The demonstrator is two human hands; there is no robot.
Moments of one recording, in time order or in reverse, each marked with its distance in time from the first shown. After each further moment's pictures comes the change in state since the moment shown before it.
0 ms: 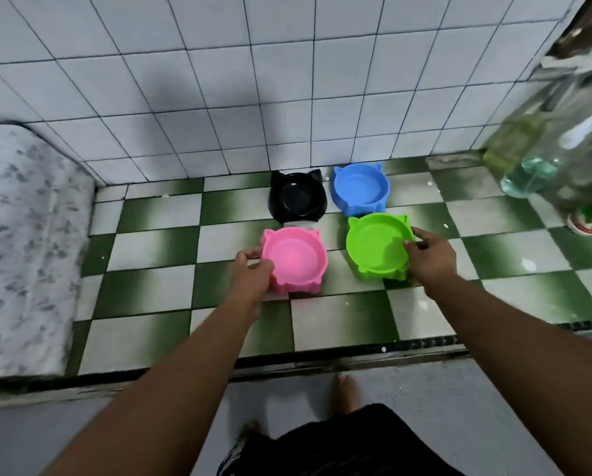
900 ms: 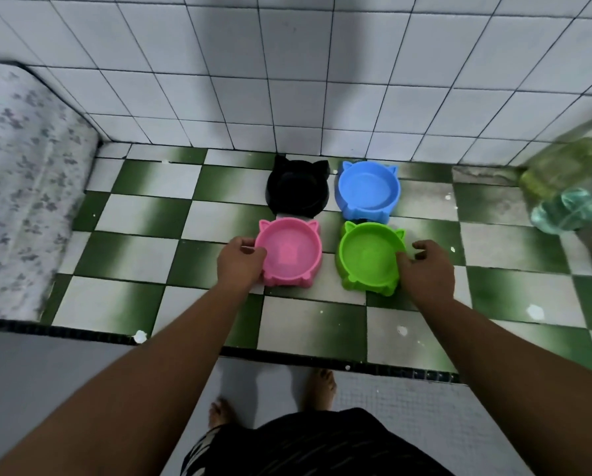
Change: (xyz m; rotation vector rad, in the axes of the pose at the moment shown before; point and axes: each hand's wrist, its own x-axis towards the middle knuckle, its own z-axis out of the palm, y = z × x) left_hand 0.028 -0.006 0.043 0.292 0.262 0.051; right_hand 0.053 0.017 -0.004 -0.203 -0.054 -0.096
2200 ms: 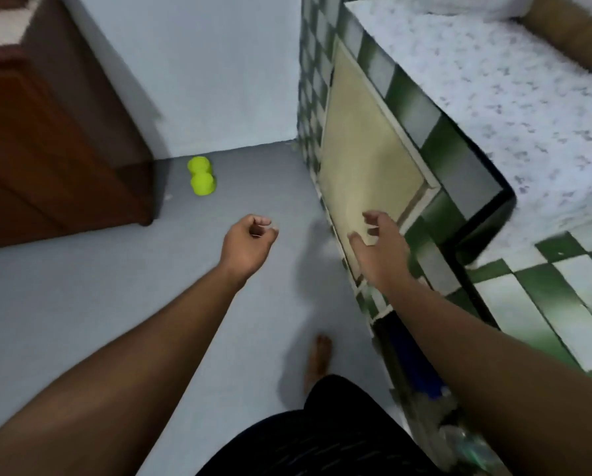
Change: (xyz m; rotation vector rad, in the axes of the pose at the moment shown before) left_hand -0.238 -0.429 -0.516 -0.501 0.964 -0.242; right_hand -0.590 -0.352 0.342 0.136 -1.037 -1.099
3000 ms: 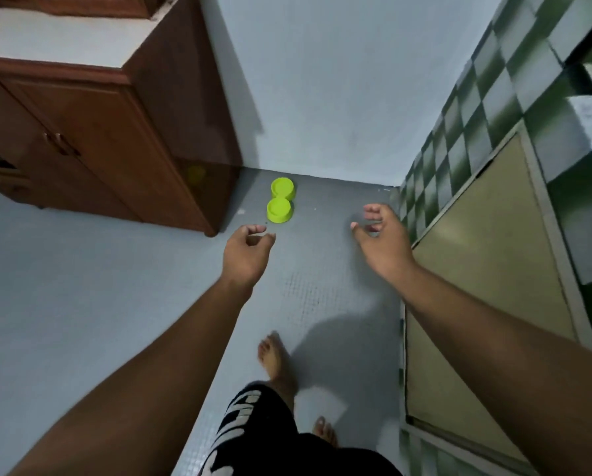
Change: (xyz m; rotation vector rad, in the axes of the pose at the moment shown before) left_hand 0.327 -0.002 -0.083 -0.200 0.490 -0.270; right_hand 0.379 -0.121 0.245 0.094 -0.443 -0.145
